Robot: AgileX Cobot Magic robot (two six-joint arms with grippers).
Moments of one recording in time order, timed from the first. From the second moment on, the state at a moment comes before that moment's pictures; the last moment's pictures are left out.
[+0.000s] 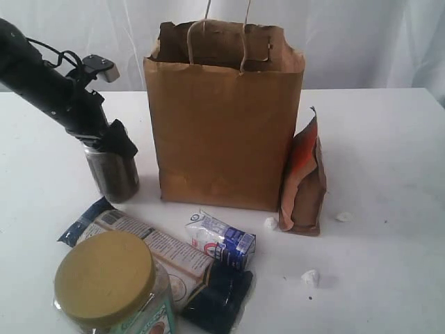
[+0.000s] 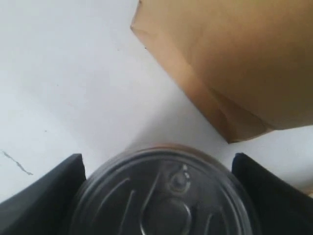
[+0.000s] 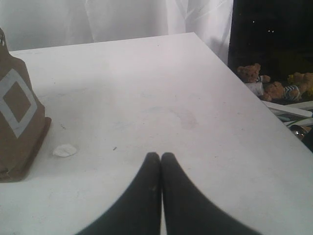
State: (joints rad) left arm -0.16 1.98 -1.54 -0.61 0.91 1.02; right arm -0.13 0.01 0.00 -0.08 0.34 0.08
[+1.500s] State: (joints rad) left arm -0.16 1.61 -1.68 -1.63 0.82 1.51; right arm -0.13 0.01 0.00 -0.08 0.34 0.08
